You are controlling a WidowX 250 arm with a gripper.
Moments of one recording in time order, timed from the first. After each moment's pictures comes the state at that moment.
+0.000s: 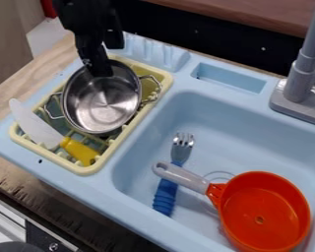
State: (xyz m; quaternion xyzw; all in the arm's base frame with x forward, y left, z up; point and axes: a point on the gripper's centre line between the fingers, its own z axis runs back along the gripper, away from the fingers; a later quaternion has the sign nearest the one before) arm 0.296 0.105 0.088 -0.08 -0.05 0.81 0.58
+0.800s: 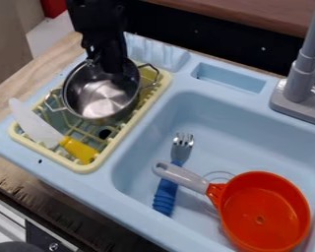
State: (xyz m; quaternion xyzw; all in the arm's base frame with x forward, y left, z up) arm 0.297 0.105 0.087 -0.03 0.01 0.78 0.63
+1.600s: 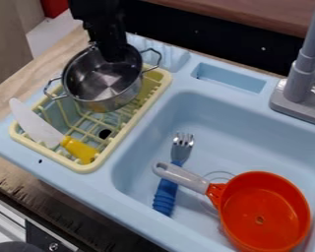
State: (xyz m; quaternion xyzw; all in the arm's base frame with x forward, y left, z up) arm 0.300 0.091 0.101 -0.04 0.07 0.83 0.55
